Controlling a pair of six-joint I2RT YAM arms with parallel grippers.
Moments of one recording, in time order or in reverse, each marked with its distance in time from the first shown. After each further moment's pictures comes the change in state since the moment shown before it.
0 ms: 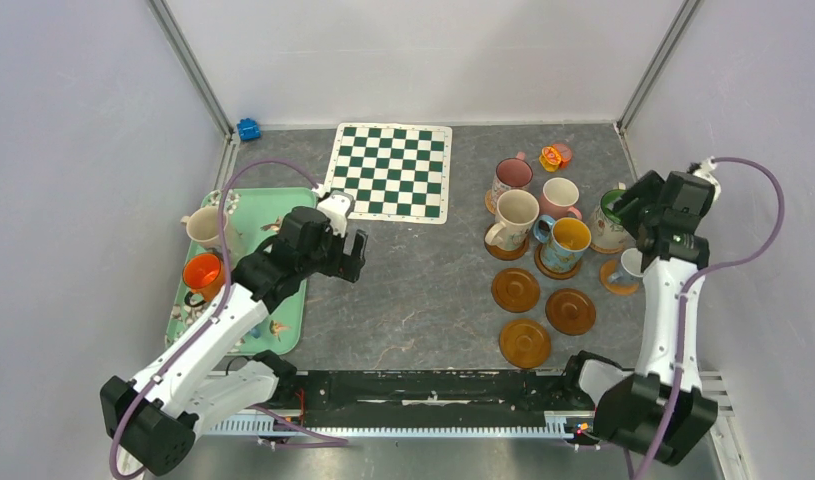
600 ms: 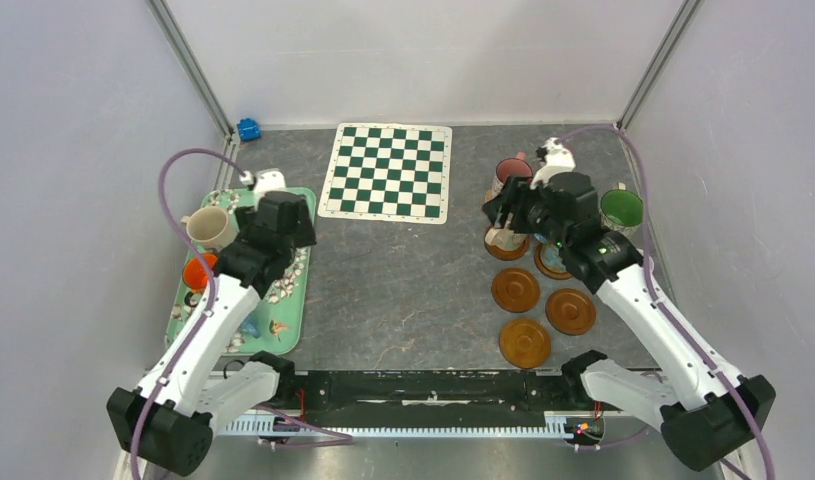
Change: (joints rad) left arm 0.151 0.014 0.063 -0.068 -0.507 -0.247; right arm 0.796 -0.055 -0.008 0.198 -0.022 -0.085
